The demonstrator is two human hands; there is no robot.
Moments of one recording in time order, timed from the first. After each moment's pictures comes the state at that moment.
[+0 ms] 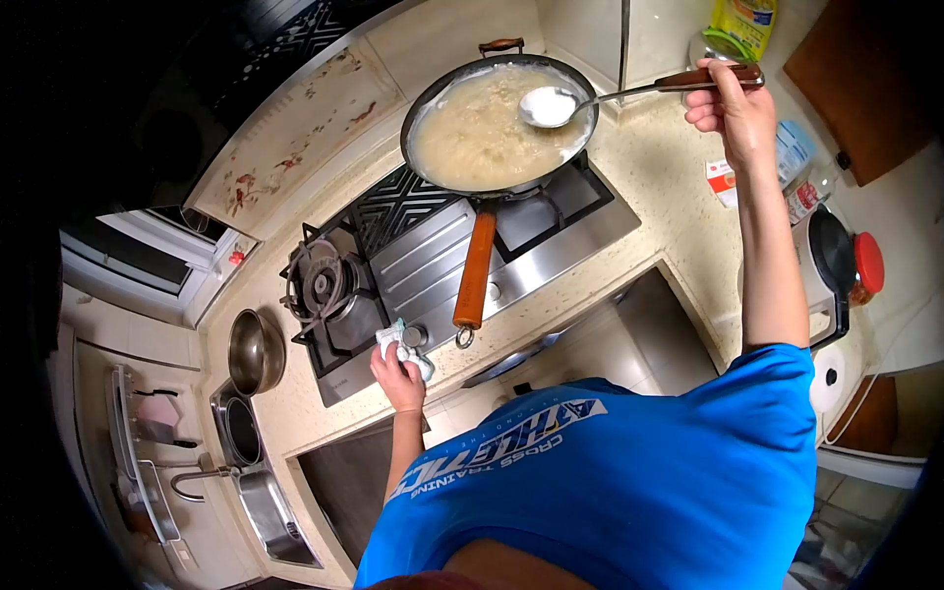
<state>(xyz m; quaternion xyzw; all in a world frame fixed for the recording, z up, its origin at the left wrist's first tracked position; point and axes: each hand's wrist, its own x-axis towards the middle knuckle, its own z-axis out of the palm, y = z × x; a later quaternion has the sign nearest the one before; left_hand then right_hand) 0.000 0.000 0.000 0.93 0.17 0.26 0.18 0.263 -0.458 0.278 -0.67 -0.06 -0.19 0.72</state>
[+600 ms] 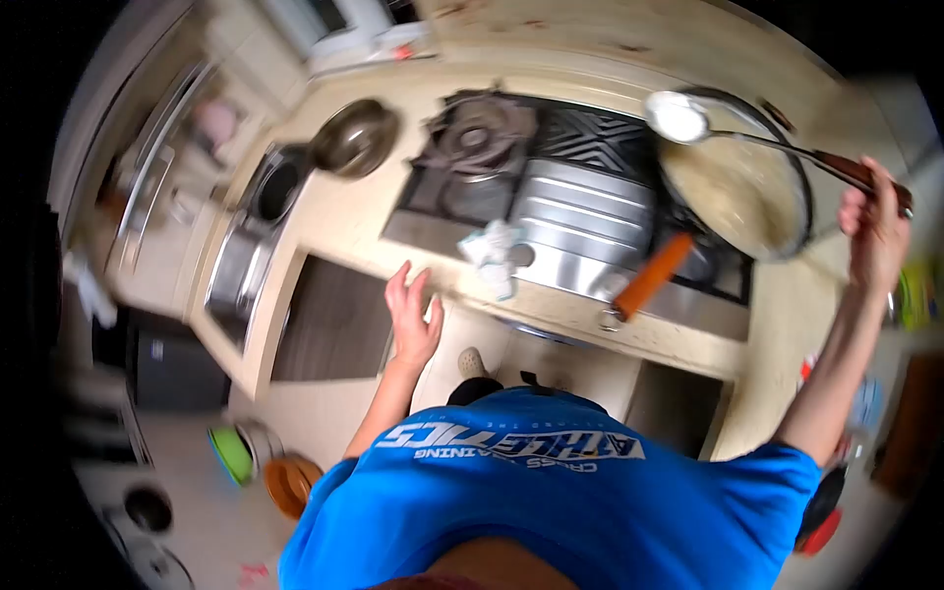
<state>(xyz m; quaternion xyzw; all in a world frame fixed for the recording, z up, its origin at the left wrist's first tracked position) -0.090 -0.048 0.075 0.87 0.32 0.34 0.14 0.343 -0.359 0.314 -0.67 -0.25 -0.03 0.70</state>
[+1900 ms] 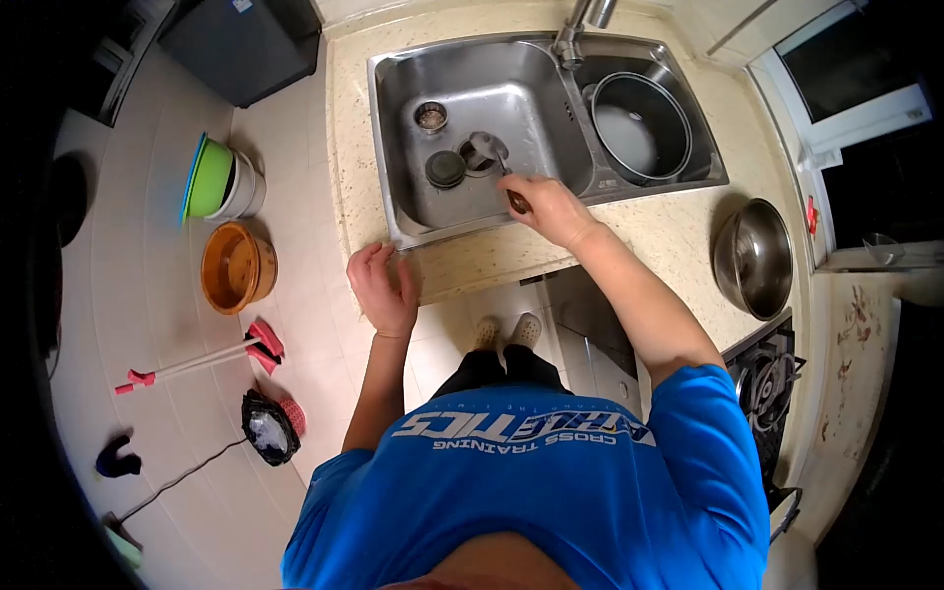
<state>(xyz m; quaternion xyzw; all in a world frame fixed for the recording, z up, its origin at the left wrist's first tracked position) -0.529 0.170 0.014 0.52 0.73 0.42 -0.08 -0.327 0.362 0.067 -0.29 -0.91 0.26 0.17</state>
